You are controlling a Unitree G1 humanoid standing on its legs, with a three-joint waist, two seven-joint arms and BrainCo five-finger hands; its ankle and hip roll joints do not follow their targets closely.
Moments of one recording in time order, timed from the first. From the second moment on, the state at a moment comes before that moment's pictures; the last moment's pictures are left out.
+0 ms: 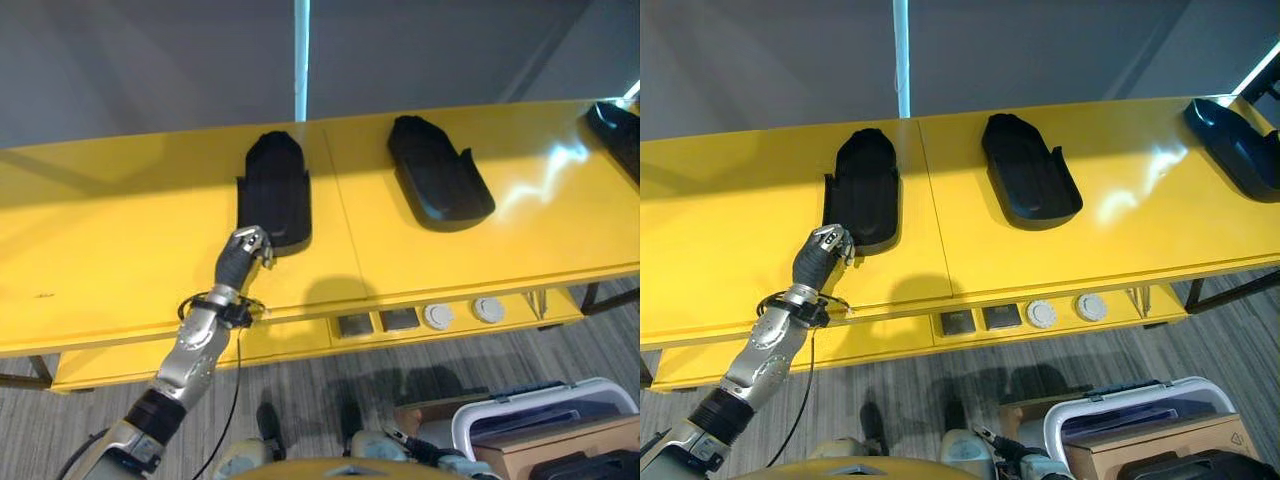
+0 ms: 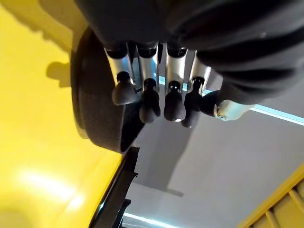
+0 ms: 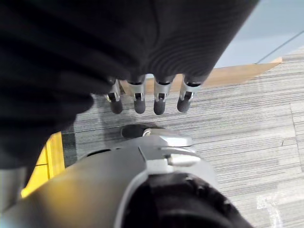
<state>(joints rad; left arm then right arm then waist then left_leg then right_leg) -0.18 0.39 -0.39 0.15 -0.66 -0.34 -0.01 -0.04 -0.25 0.27 1.17 0.28 0.18 0.12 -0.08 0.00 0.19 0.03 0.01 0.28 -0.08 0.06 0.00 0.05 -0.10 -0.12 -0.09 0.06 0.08</state>
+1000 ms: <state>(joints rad) -0.14 0.52 -0.42 -0.06 -0.26 -0.48 0.18 -0.01 -0.23 0.22 1.25 0.35 0.19 0.12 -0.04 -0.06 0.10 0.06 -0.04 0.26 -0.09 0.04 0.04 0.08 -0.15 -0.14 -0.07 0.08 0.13</state>
